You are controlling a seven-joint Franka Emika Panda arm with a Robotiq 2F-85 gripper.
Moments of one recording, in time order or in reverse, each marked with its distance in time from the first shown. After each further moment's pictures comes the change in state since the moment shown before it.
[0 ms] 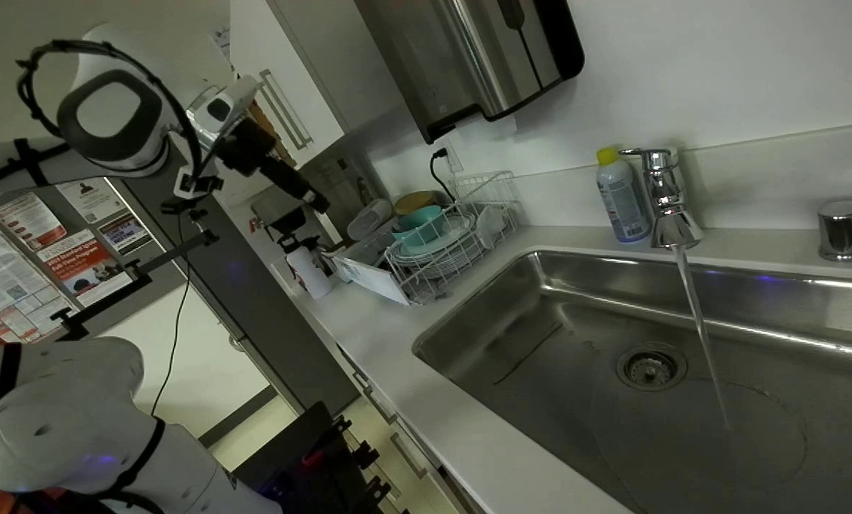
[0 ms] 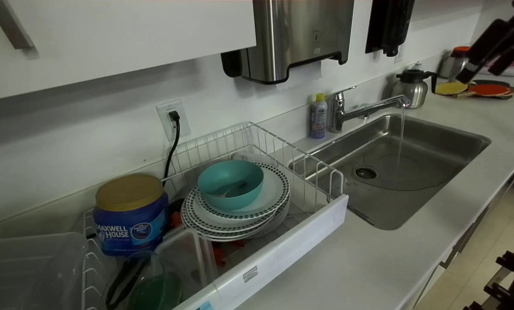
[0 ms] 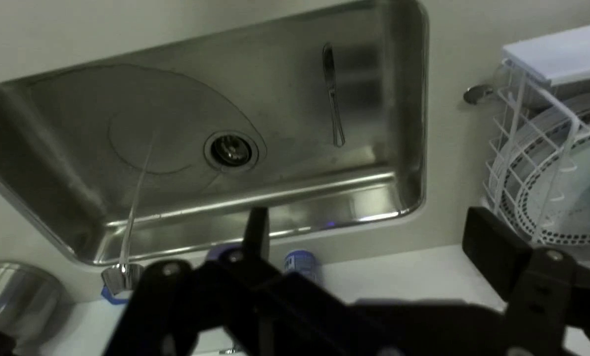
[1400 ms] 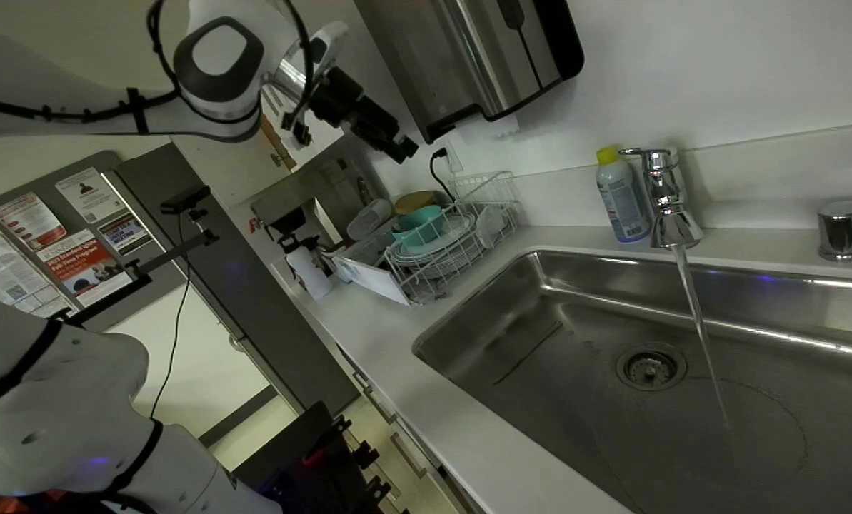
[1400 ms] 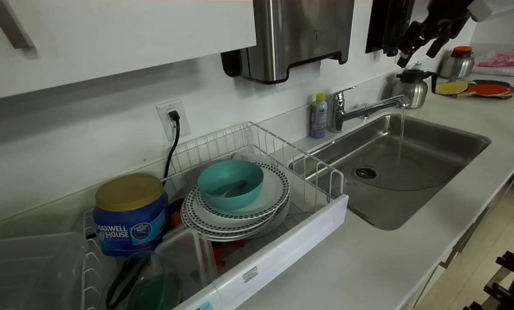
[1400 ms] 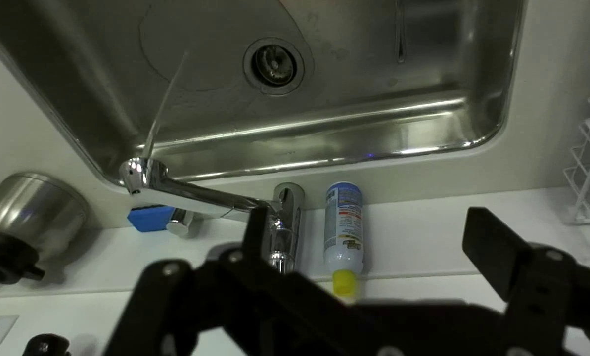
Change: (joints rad) arm -0.086 0.477 -0.005 0.355 -0.185 0.139 0.019
